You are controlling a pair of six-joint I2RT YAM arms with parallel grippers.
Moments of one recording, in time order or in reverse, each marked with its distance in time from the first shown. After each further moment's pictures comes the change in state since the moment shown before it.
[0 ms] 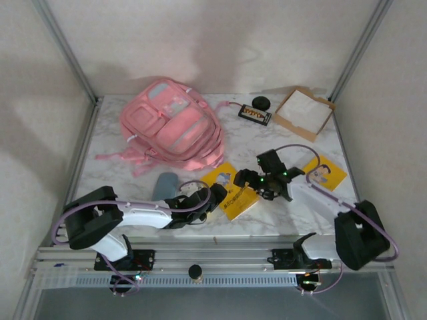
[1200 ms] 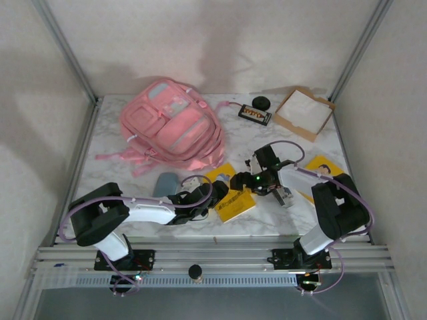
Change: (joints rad) left arm 0.038 0.053 0.043 0.017 0.017 0.057; right arm -0.060 0.225 0.028 0.072 -0.283 -0.315
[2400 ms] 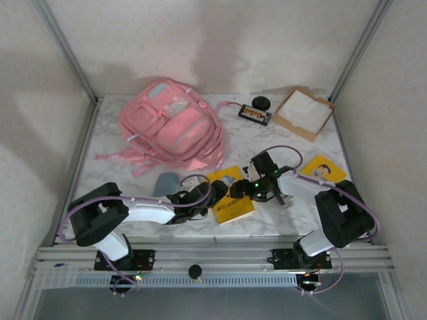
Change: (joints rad) left arm 0.013 -0.005 -0.007 0.008 0.030 0.000; right arm 0.065 -0.072 -0.053 -0.016 0.032 0.023
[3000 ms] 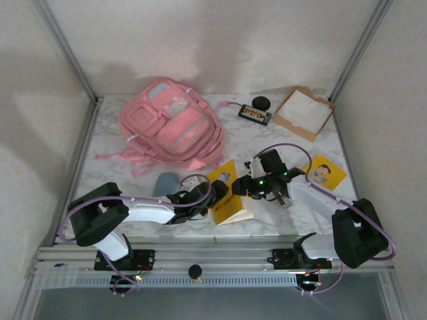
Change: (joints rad) left arm 0.001 0.001 0.000 0.000 0.005 0.004; right arm -0.016 -0.165 -0.011 0.003 -0.168 0.062
